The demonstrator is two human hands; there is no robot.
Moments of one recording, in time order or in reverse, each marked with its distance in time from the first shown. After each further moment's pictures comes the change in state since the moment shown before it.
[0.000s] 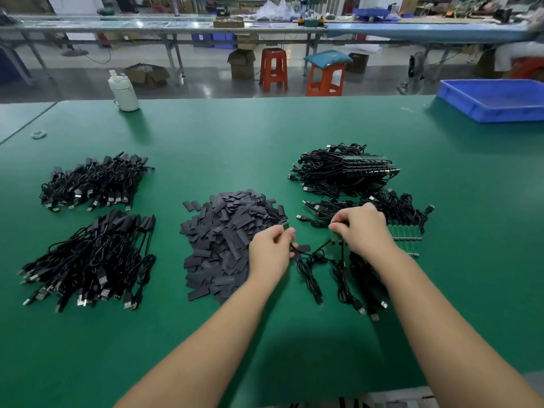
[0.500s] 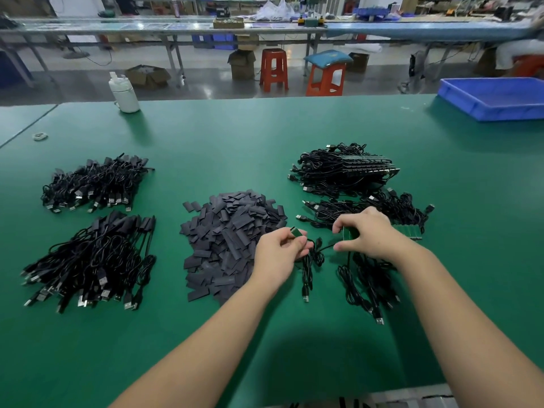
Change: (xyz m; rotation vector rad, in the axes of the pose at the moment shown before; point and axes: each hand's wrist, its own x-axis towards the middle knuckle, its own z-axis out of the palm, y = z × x) left_hand -0.012 0.004 0.006 -0.382 -0.201 -0.037; right_hand -0.005 0.021 -0.020 -0.082 -0.270 -0.149
